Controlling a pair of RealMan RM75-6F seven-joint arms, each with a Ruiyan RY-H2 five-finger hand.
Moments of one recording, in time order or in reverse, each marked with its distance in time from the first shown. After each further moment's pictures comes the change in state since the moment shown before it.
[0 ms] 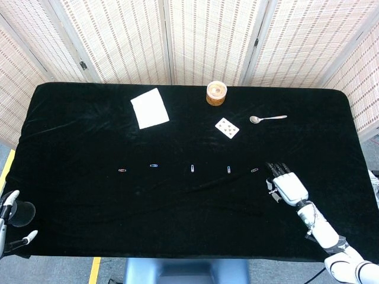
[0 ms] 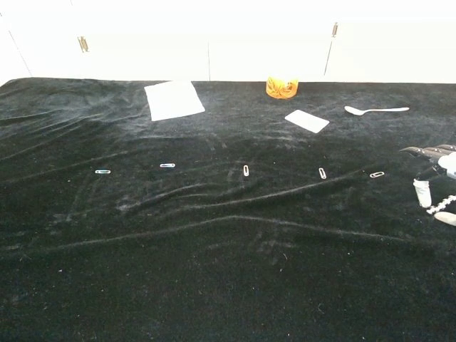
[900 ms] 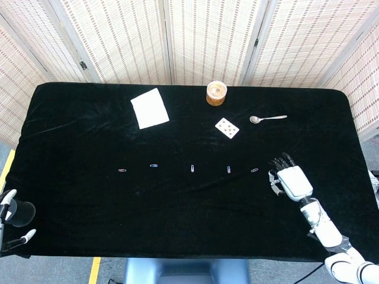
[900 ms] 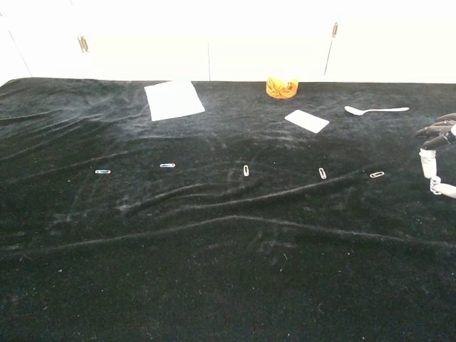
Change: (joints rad) left arm -0.003 0.007 -0.008 0.001 -0.018 -0.008 -0.019; right arm -0.015 0.015 0.034 -0.025 0.002 0.132 0.020
